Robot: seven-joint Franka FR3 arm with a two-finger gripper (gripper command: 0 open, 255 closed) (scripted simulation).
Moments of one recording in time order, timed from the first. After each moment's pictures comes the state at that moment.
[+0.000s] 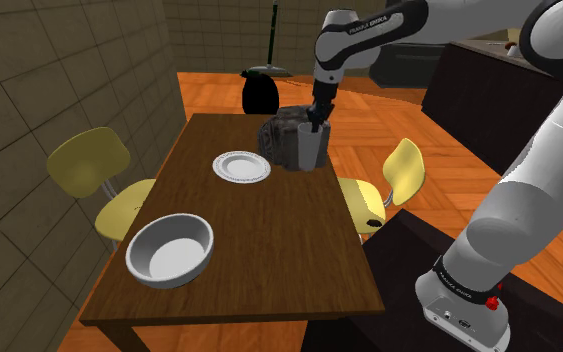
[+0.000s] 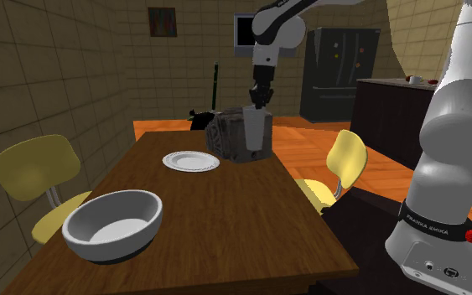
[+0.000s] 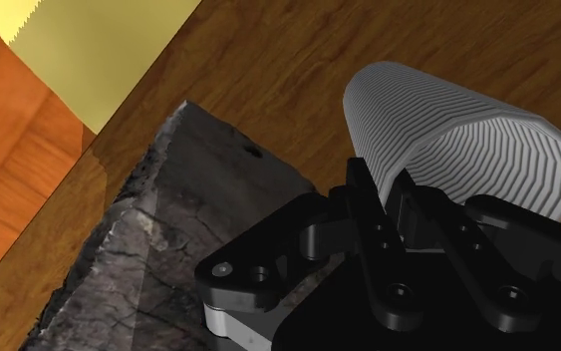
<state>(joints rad) -0.06 0.01 -0.02 -2.02 0.10 2.03 -0.24</state>
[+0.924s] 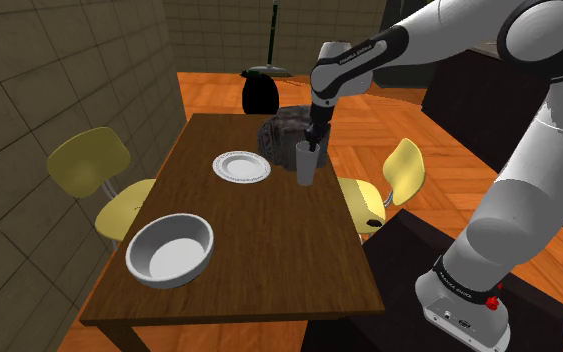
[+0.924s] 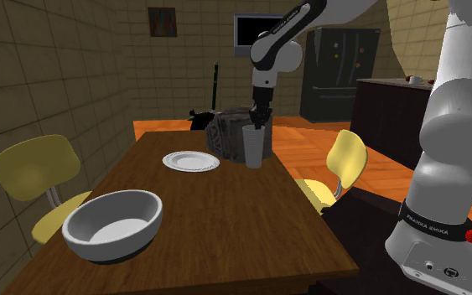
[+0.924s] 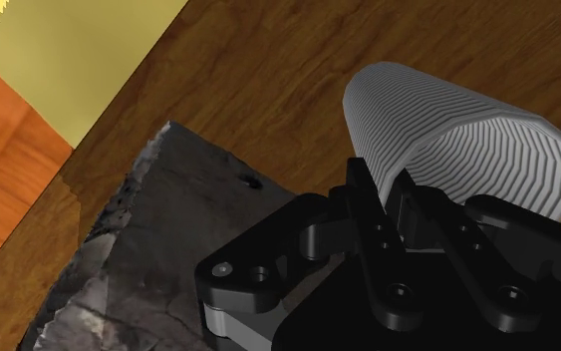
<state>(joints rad) -0.06 0.08 -0.02 -2.12 0.11 2.21 -0.26</state>
